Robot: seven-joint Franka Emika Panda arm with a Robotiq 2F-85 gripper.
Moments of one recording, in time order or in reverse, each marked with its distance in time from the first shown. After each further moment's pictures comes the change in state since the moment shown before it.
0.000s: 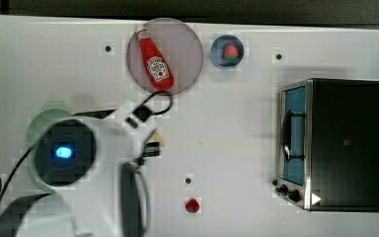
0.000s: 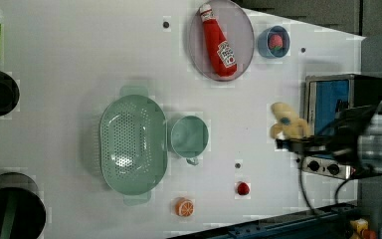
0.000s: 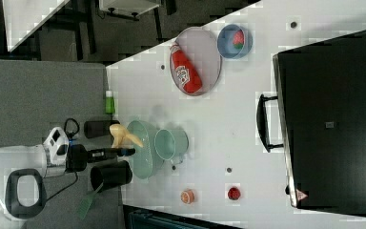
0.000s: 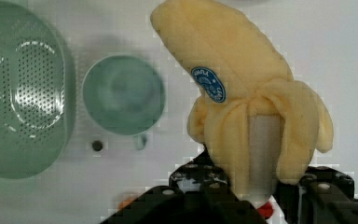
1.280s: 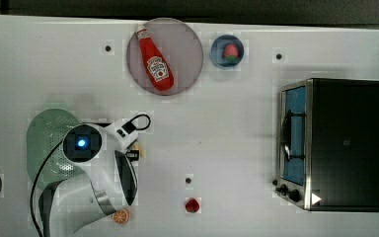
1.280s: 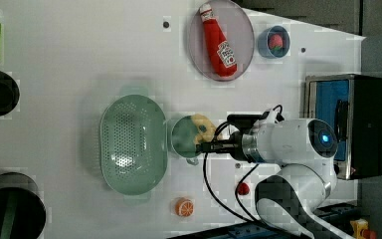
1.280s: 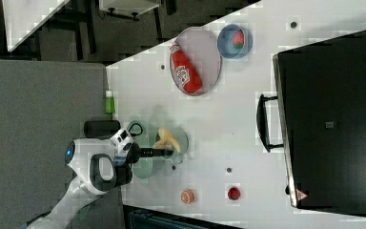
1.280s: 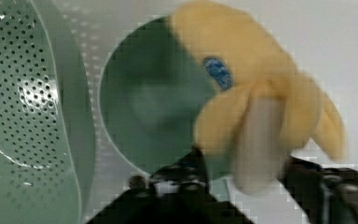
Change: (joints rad) arm 0.006 0.396 0.128 -0.178 0.004 0.512 0.243
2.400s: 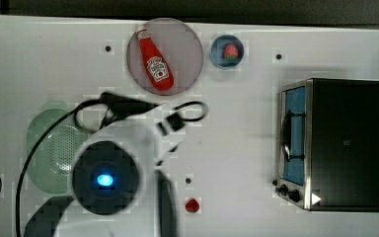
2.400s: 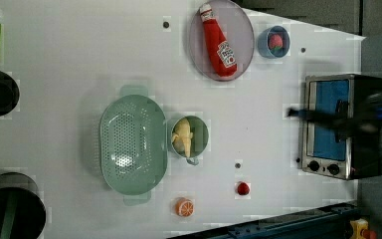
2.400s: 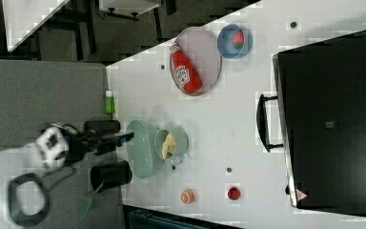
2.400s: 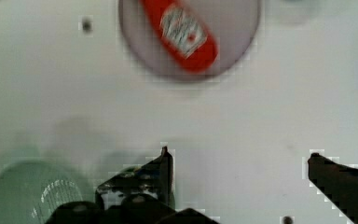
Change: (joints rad) arm -0.023 -0.462 -0.242 0.154 -0.004 -0.299 0.015
